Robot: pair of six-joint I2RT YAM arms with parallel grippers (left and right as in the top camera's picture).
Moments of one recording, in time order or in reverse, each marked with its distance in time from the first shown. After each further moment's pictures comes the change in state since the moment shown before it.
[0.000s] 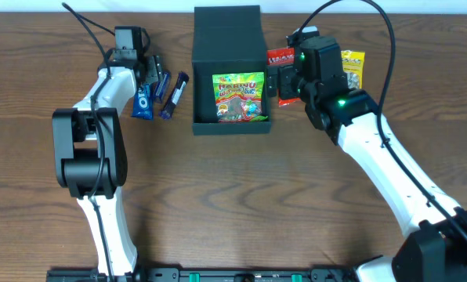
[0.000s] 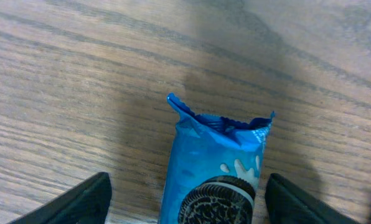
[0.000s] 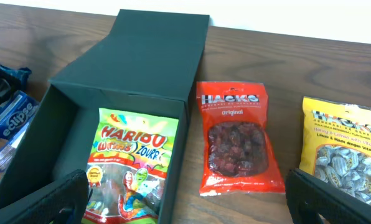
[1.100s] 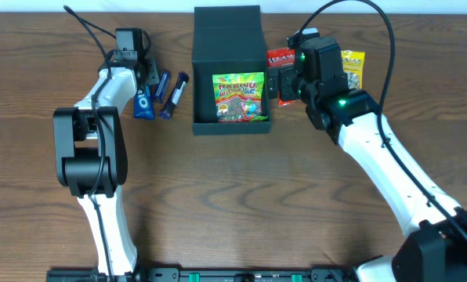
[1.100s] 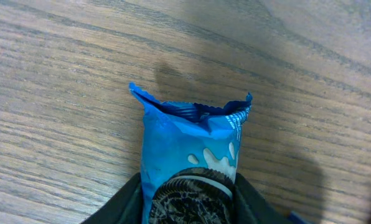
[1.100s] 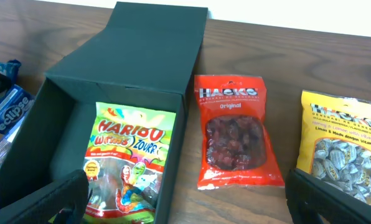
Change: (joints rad) left arm 0.001 0.012 0.002 -0.016 0.021 -0.012; right arm -0.001 0.000 0.000 -0.023 0.003 -0.002
